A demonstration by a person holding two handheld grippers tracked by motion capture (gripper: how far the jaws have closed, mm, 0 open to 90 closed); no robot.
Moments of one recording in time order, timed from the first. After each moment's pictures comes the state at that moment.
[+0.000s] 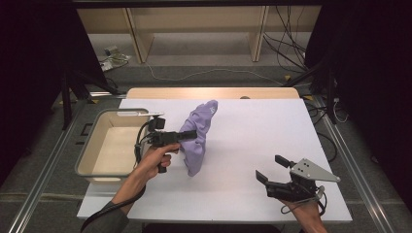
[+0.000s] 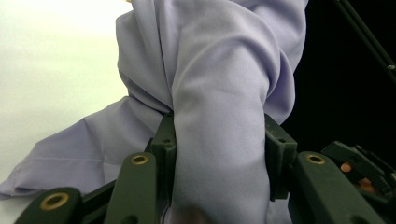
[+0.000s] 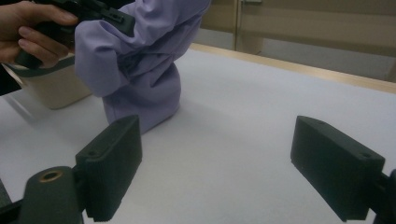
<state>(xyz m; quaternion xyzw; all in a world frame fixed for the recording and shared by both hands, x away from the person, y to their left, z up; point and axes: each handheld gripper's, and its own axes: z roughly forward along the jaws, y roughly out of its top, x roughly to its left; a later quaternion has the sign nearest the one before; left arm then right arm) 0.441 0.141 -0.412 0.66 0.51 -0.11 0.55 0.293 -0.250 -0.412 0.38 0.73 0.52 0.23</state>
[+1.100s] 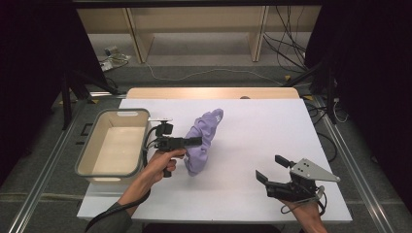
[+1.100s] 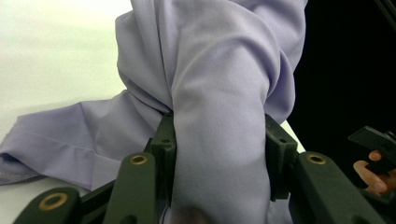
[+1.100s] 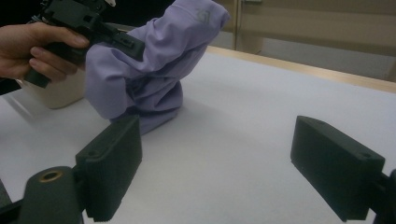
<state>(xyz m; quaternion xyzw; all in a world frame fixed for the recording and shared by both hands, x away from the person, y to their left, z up) 0.440 0.125 -0.432 0.67 0.51 -0.11 0.52 0.293 -0.250 -0.412 0.38 0.73 0.52 0.23</state>
